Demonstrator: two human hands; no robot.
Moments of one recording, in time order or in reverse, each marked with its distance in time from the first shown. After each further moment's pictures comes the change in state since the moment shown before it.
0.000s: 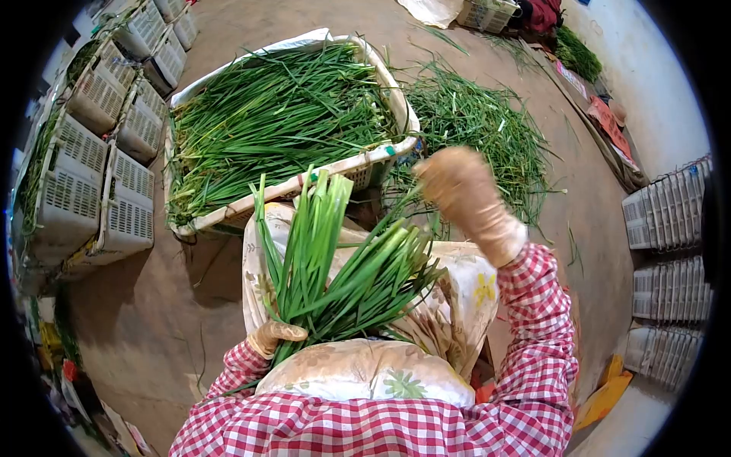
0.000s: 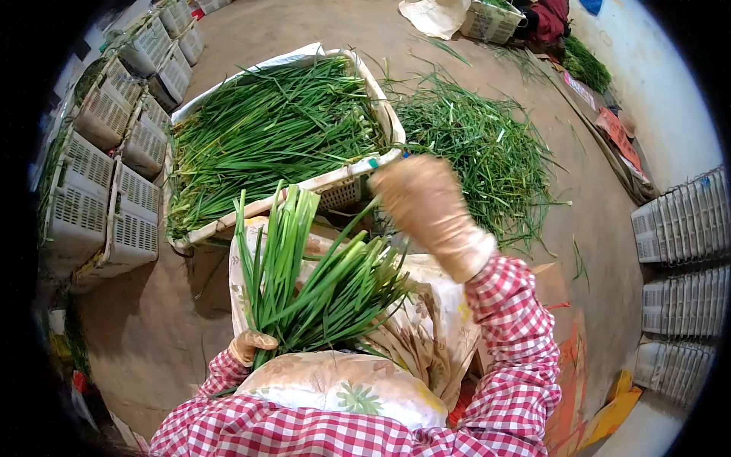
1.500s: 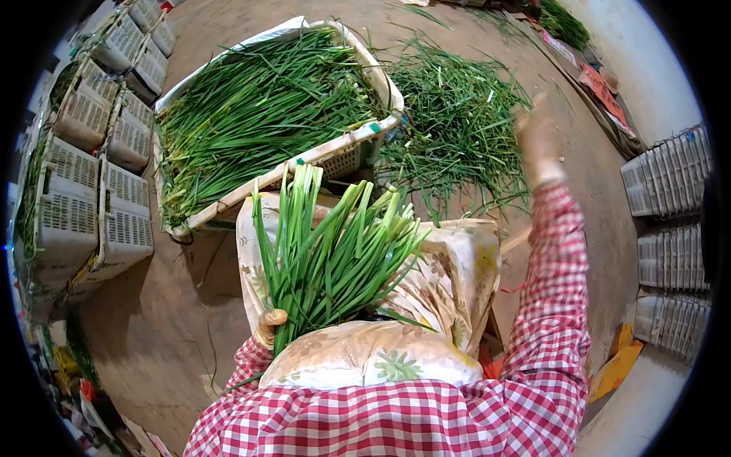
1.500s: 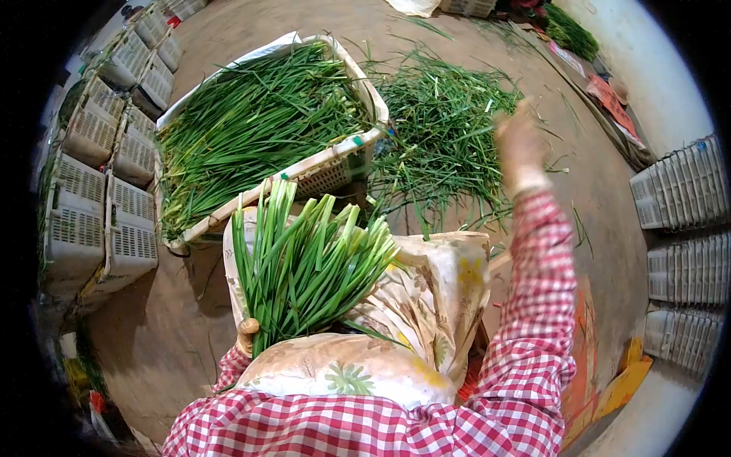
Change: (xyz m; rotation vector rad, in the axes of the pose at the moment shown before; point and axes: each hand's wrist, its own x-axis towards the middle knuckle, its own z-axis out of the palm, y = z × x) left_hand -0.007 -0.030 -0.026 -0.421 -0.115 0.061; right_hand -0.041 0.102 -0.083 -0.872 0.033 0.790
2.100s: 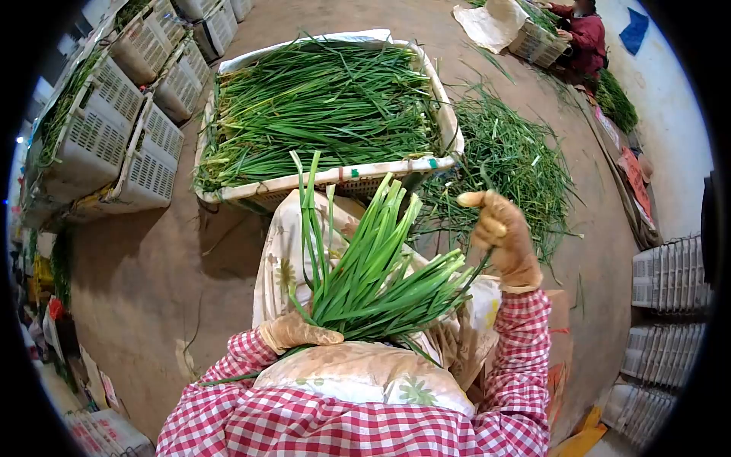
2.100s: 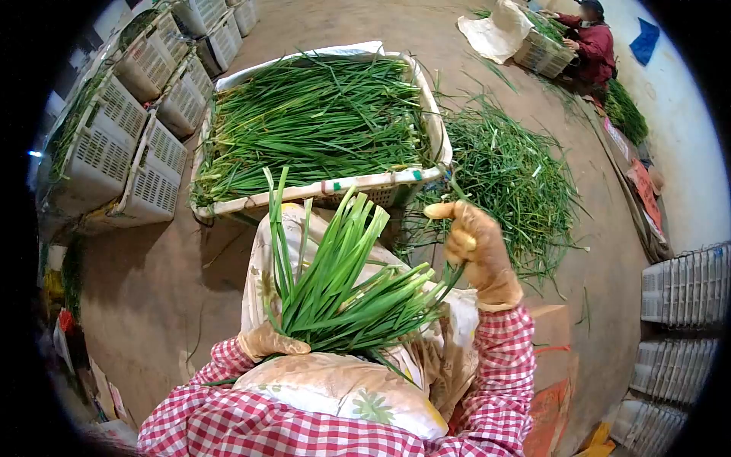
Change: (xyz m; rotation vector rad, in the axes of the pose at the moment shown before) left_hand 0.012 -0.003 0.032 0.708 -0.018 0.021; right_hand -0.072 -0.094 -0.027 1.795 -1.207 0.248
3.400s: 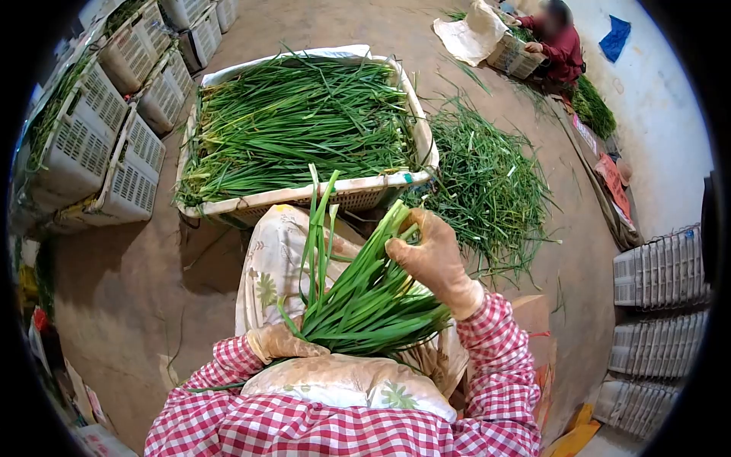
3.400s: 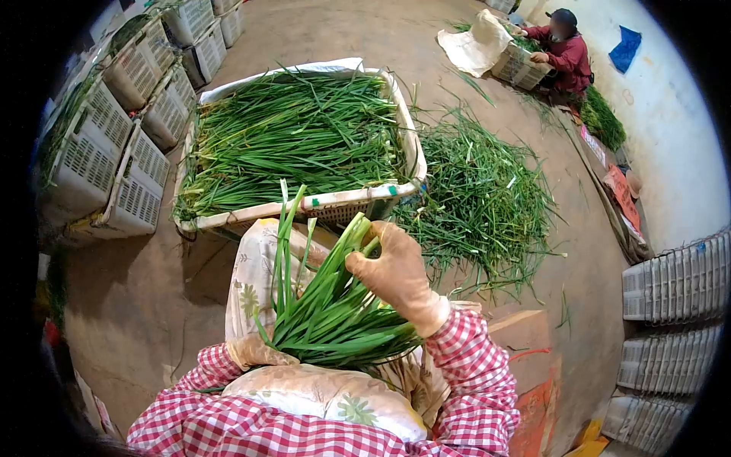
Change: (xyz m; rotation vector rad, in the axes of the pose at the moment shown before) left_hand 0.007 0.016 0.003 0.097 -0.198 -0.059; right_hand 0.010 0.019 0.078 -1.012 0.129 -0.486
